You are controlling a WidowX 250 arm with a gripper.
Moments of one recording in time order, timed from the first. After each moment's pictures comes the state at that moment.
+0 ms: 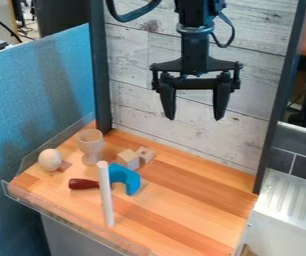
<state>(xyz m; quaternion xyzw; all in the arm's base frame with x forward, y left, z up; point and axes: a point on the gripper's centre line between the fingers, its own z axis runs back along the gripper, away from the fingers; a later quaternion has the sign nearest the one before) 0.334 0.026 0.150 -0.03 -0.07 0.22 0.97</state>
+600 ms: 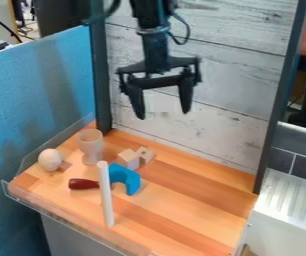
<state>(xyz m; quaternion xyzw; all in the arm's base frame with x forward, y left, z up) 0.328 0.075 0.142 -0.06 -0.06 0.30 0.95</state>
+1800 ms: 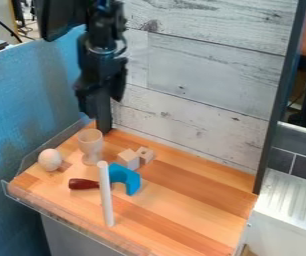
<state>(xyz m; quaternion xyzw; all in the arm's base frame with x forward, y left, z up) 0.342 0.203 0.106 0.05 -0.17 0.67 0.72</state>
